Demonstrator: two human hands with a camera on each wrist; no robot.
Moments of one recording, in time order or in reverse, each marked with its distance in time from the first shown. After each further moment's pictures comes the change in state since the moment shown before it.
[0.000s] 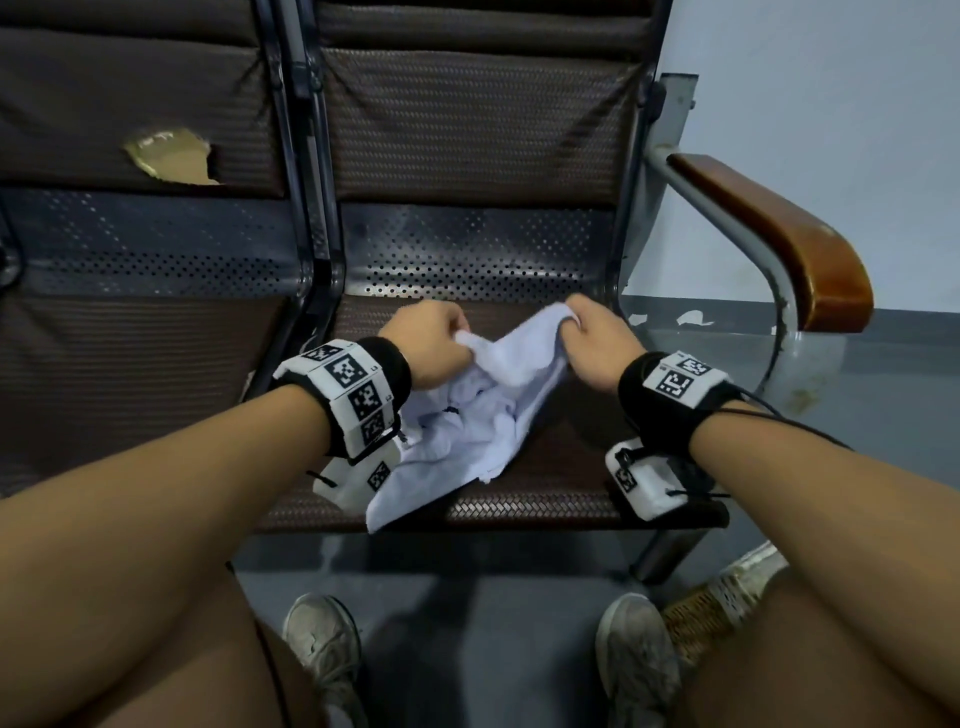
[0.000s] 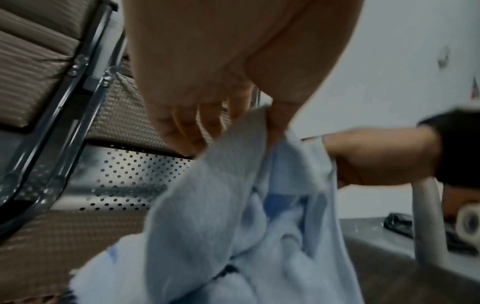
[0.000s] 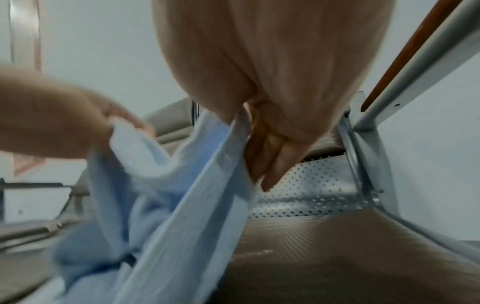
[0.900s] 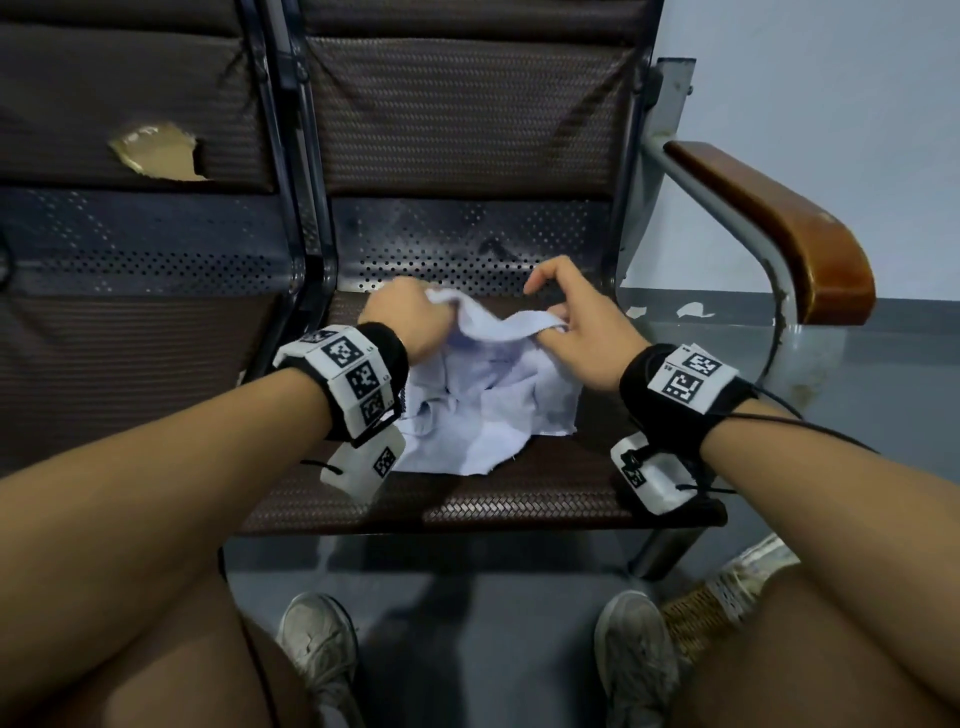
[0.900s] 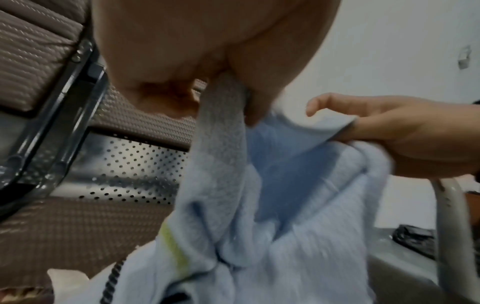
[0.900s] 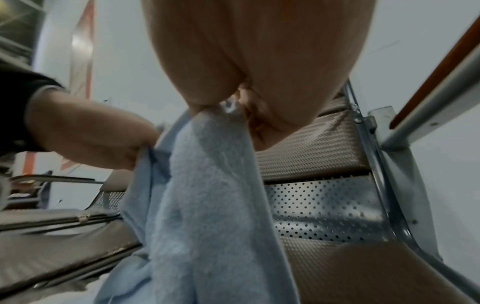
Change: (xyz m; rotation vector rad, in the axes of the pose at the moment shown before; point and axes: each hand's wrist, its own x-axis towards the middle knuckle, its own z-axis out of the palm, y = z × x) left_hand 0.018 0.004 -0.002 0.003 0.132 -0.218; right_hand -0.010 -0.009 -0.010 0.224 -0.019 -0.271
